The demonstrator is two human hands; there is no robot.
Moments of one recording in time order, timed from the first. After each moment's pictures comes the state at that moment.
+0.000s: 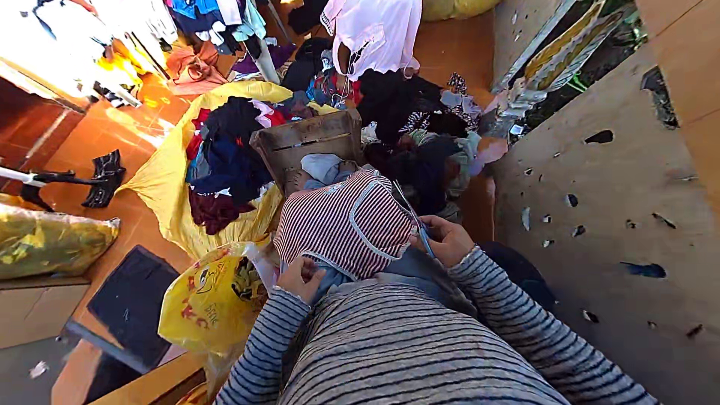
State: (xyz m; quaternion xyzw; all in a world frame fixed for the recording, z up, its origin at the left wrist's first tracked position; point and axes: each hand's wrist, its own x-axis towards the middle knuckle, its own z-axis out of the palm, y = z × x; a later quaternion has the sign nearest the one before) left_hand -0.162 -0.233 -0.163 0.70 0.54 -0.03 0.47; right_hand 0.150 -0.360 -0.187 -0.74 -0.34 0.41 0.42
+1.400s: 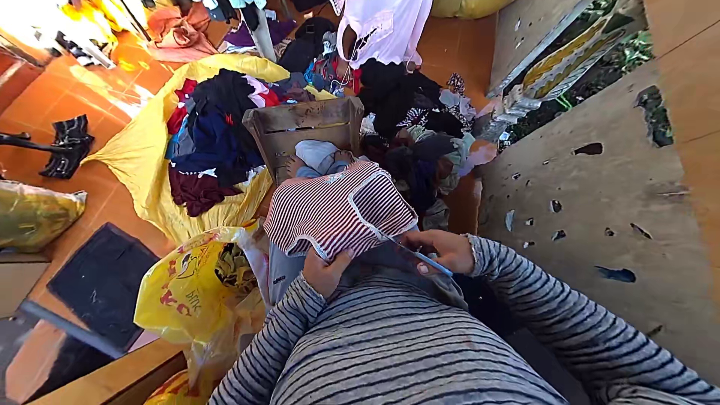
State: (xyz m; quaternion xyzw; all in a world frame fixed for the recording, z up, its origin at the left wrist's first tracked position) left_hand -0.108 -0.261 -0.179 0.56 0.34 0.36 0.66; right_hand 0.175 -0.341 -0.166 -0.51 -0.60 0.59 0.17
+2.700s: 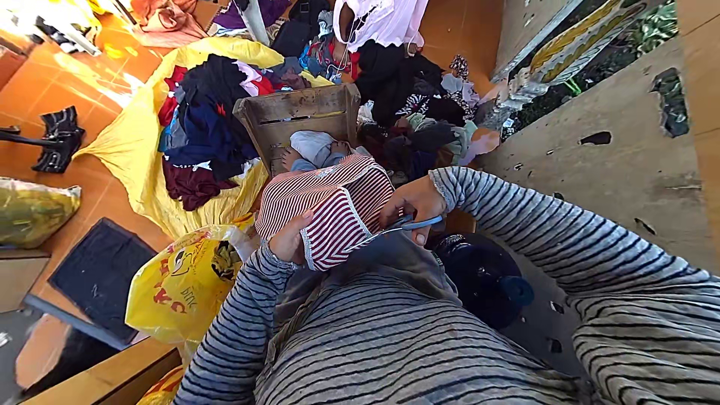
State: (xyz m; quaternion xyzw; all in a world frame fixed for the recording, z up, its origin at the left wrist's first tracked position) left_hand -0.115 -0.192 -0.155 0.37 0.17 0.26 0.87; right_hand 0.203 -0.241 -0.158 -0.30 -0.64 0.69 0.12
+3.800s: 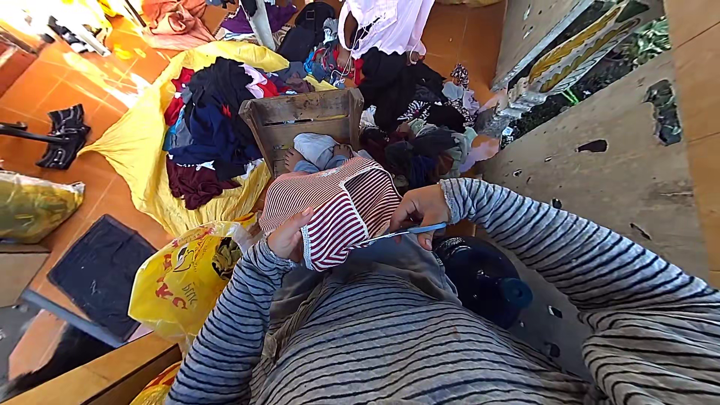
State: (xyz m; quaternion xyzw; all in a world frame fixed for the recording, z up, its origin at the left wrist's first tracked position) left_hand -0.126 -0.185 -0.149 0.39 0.09 0.23 0.89; right_hand 0.201 -0.255 -0.144 -0.33 -0.64 0.69 0.10
